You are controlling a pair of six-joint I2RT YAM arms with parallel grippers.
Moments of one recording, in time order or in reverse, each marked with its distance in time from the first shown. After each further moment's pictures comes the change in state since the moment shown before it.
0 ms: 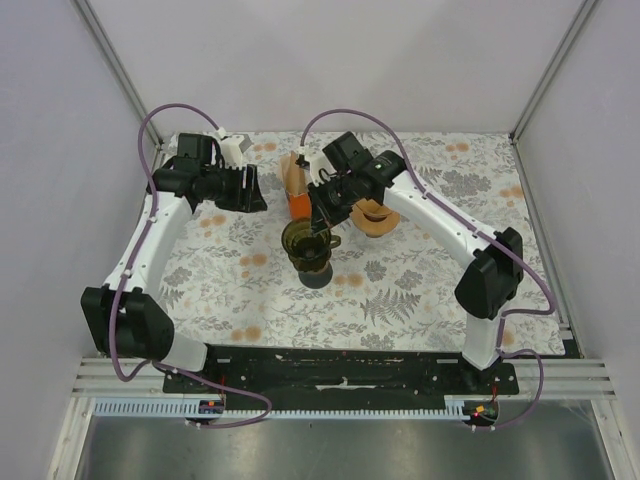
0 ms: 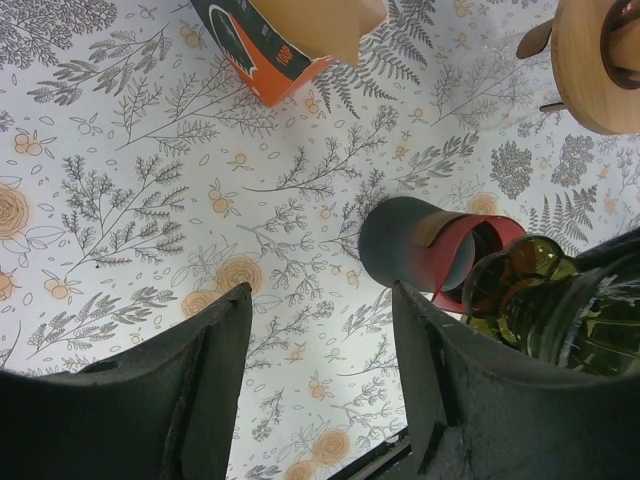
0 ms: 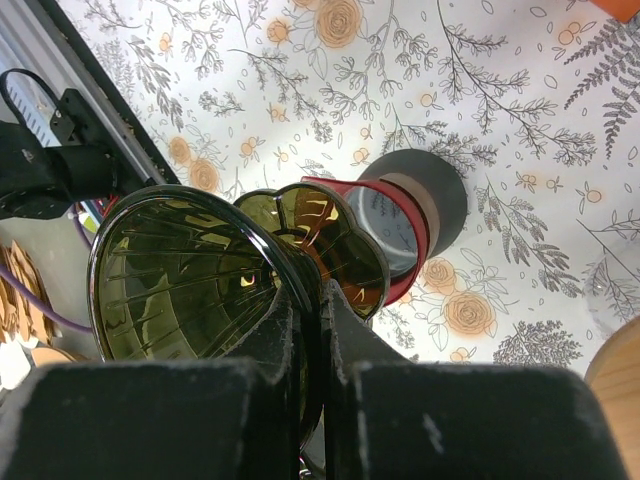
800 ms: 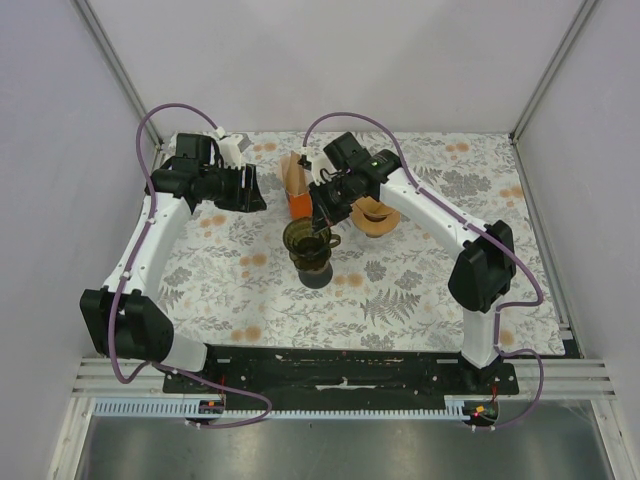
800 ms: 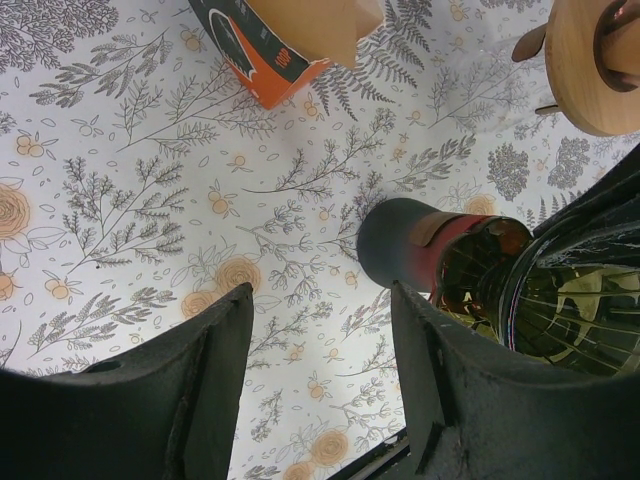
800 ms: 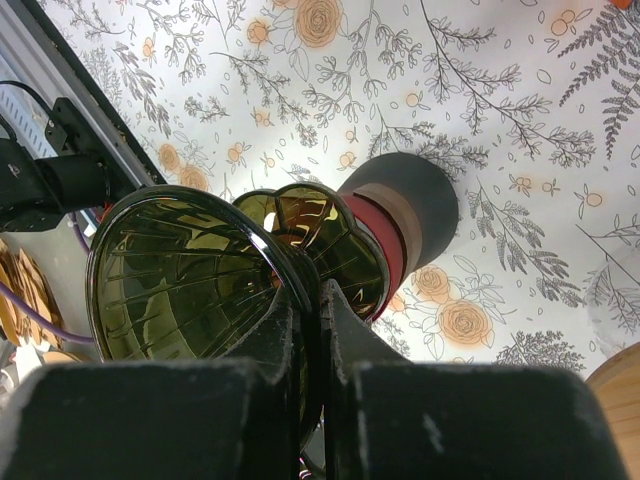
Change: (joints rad) left arm 0.001 -0.012 0.000 0.000 0.003 -0.005; right arm -0.038 0.072 0.002 0.012 -0.033 0.004
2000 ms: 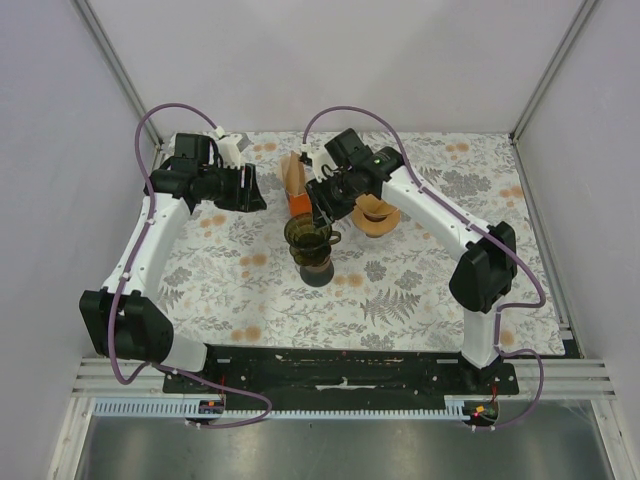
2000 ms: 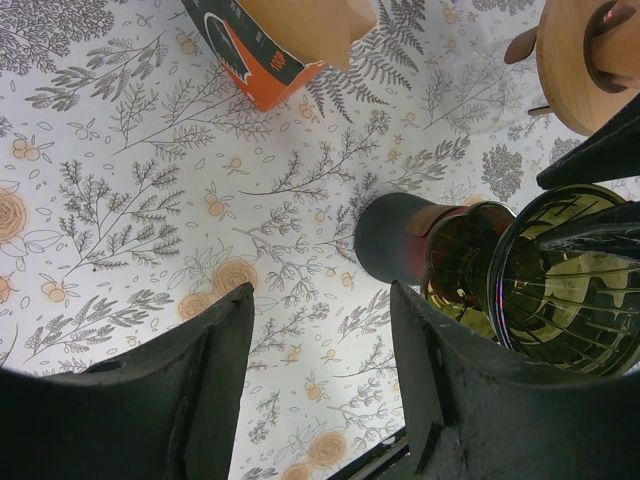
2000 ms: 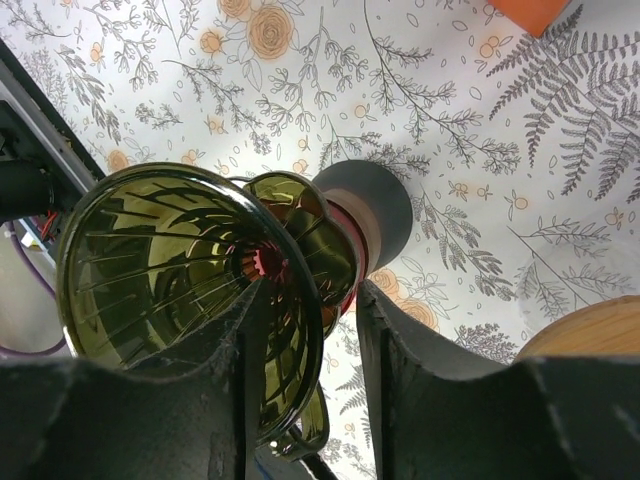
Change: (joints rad) left arm 0.004 -0.004 0.000 0.002 0.012 -0.001; right arm -0.002 -0.005 0.016 -0.006 0.088 -0.073
